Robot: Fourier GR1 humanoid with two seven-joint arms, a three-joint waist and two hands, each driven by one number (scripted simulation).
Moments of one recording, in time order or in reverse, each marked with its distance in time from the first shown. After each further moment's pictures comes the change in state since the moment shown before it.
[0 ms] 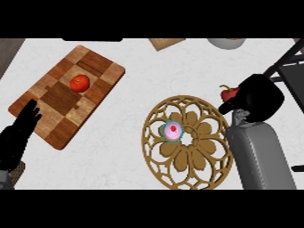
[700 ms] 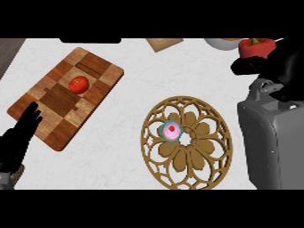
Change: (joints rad) left arm 0.014 -0.014 0.001 0.003 -0.014 0.003 -0.004; right arm -0.259 0.004 -0.068 -0.220 0.095 -0.018 0.087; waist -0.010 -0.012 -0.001
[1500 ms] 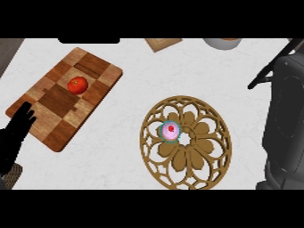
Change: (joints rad) left arm 0.011 0.022 0.032 -0.020 0.018 -0.032 0.012; right arm -0.274 -0.037 -0.185 0.004 0.290 0.201 -0.101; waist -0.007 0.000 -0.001
